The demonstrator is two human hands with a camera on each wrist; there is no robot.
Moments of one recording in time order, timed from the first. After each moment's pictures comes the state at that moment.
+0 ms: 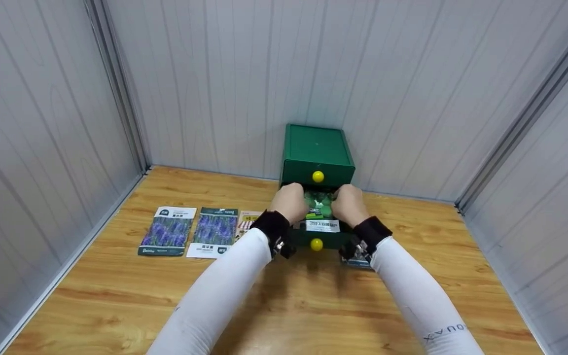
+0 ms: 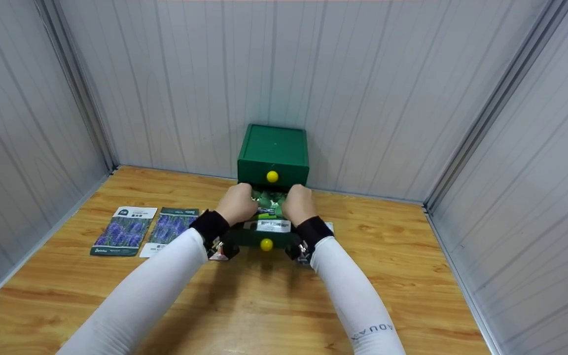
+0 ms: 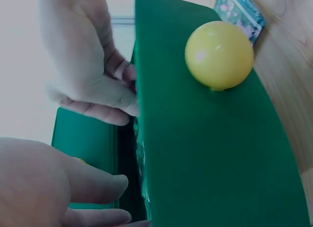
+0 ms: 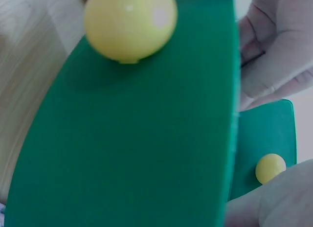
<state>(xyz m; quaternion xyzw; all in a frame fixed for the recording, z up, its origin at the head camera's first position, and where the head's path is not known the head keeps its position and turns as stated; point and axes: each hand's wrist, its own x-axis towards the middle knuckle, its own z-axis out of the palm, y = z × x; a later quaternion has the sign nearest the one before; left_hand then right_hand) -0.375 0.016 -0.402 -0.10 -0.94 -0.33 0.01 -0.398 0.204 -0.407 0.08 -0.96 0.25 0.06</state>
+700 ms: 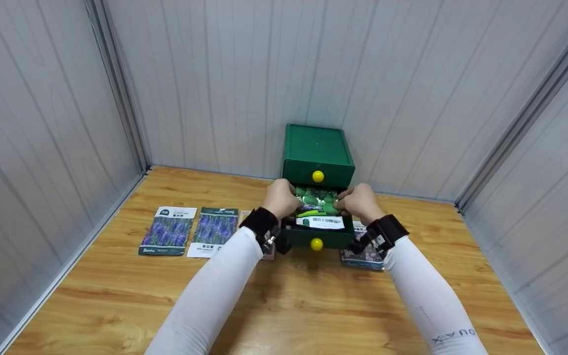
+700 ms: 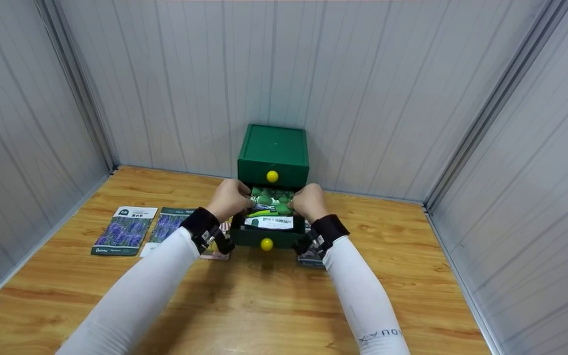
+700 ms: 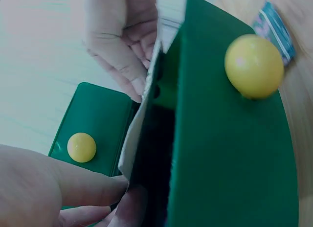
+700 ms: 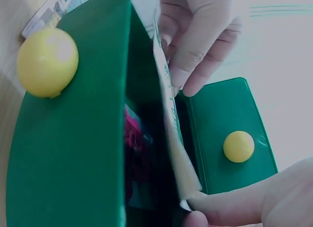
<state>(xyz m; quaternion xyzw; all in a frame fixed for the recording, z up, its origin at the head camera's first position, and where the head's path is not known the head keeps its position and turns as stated) -0.384 -0.007 -0.406 -0.08 -0.89 -0.45 0.04 -0.395 0.231 -0.395 0.00 -0.88 0.47 -0.05</state>
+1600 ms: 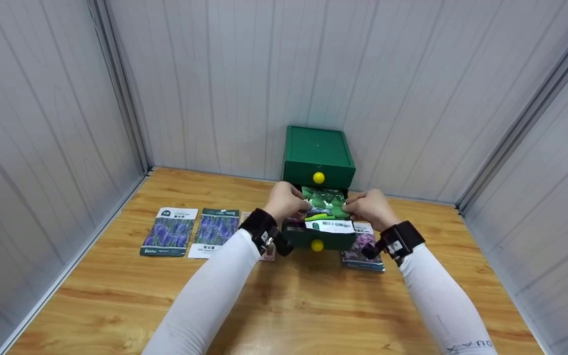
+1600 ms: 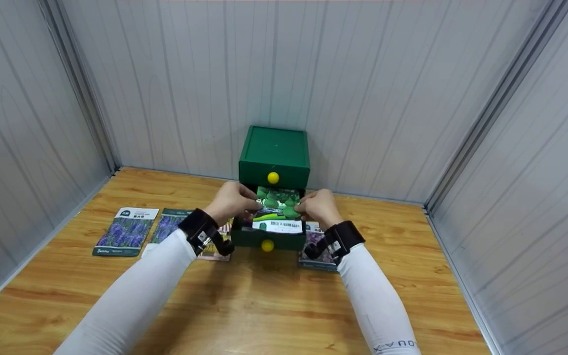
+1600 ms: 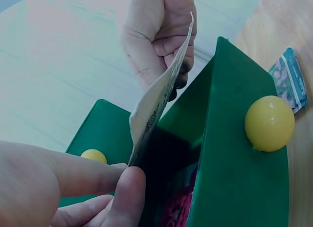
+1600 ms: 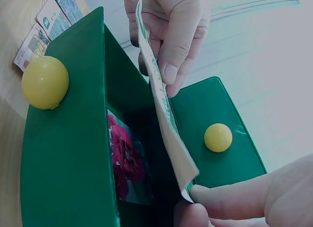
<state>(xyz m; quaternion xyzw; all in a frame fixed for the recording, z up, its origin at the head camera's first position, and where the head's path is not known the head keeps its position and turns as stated) -0.370 -0.003 -0.398 -0.04 -0.79 -0.61 -0.06 -0.387 0.258 -0.398 0.00 -0.83 0.56 -0.08</state>
